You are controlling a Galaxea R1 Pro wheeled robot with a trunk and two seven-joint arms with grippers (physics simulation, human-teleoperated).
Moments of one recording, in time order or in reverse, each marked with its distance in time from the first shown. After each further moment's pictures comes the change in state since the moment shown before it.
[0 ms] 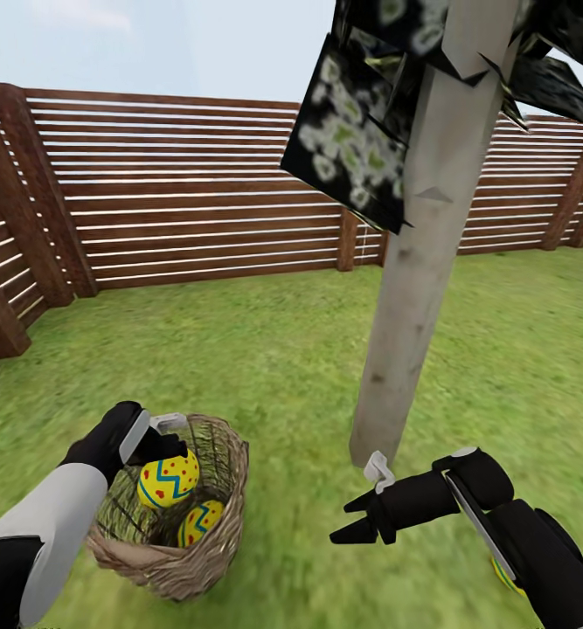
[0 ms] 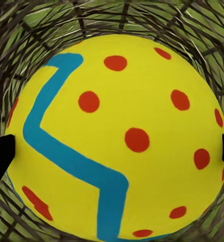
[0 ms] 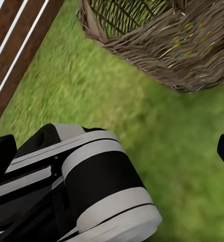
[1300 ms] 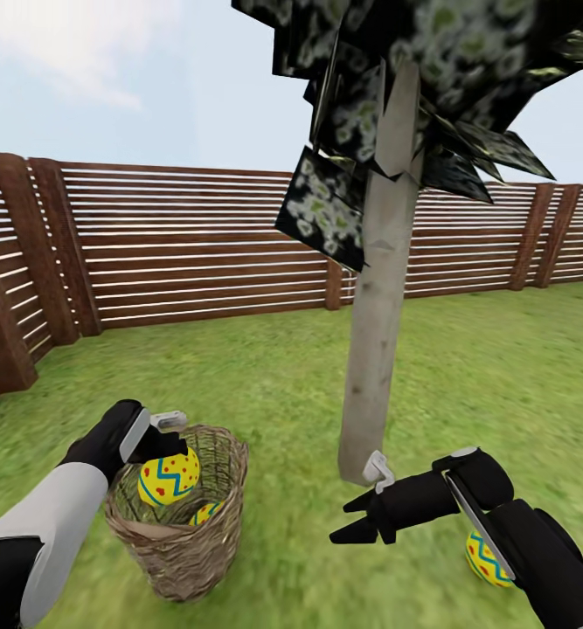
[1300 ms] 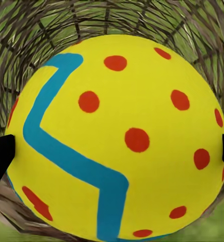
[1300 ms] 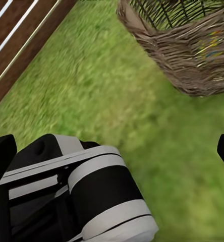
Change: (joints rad) left arm 0.000 -0.002 0.000 -0.014 -0.002 0.003 0.001; right arm 0.000 0.001 -0.001 0.000 -0.004 0.000 0.005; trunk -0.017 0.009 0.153
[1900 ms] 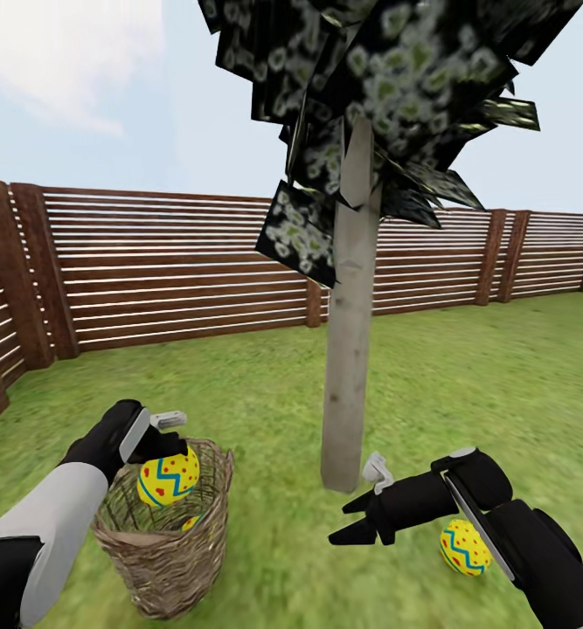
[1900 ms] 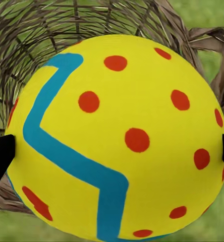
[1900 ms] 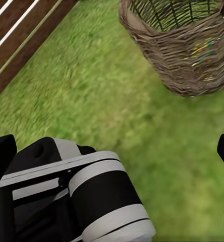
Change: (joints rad) left arm 0.000 0.000 0.000 -0.001 0.000 0.003 0.001; right arm 0.000 0.002 0.004 0.000 0.004 0.000 0.001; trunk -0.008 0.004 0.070
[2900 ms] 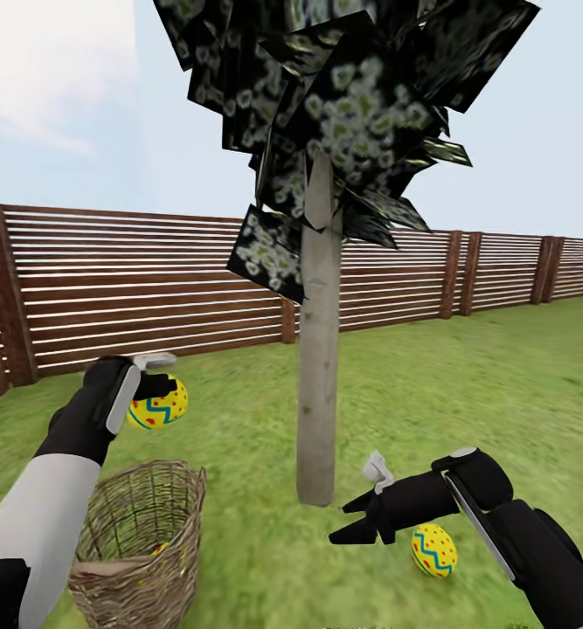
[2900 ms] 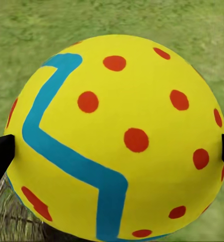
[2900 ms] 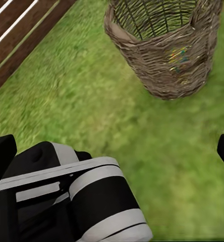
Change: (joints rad) left arm 0.014 0.000 0.004 -0.463 -0.005 0.029 0.142; right arm 0.000 0.000 -0.004 0.001 -0.002 0.000 0.002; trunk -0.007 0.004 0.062
